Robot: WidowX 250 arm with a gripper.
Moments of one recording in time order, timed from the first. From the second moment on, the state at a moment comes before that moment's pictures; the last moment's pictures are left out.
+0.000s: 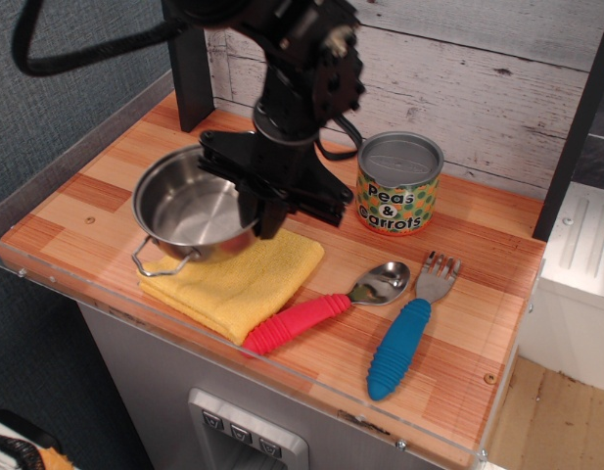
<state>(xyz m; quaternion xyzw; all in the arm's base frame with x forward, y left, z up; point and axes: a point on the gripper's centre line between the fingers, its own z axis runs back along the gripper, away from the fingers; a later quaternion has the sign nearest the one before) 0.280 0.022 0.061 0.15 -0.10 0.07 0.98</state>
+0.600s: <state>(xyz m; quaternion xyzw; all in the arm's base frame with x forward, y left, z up) 0.274 0.008 0.041 0.16 -0.08 0.07 0.98</state>
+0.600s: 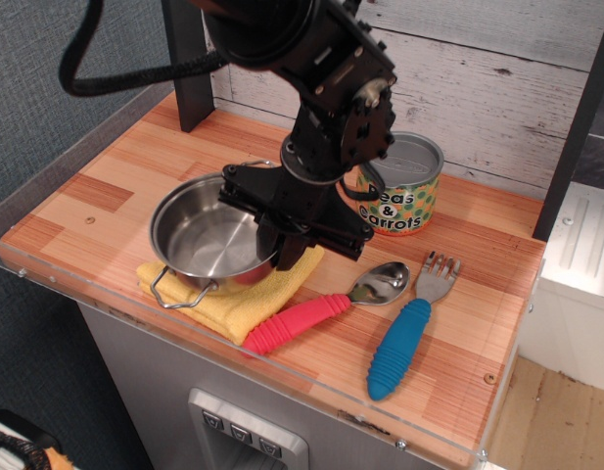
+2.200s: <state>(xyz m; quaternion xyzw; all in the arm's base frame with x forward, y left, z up) 0.279 0.021 0.072 0.13 -0.08 0.11 0.98</state>
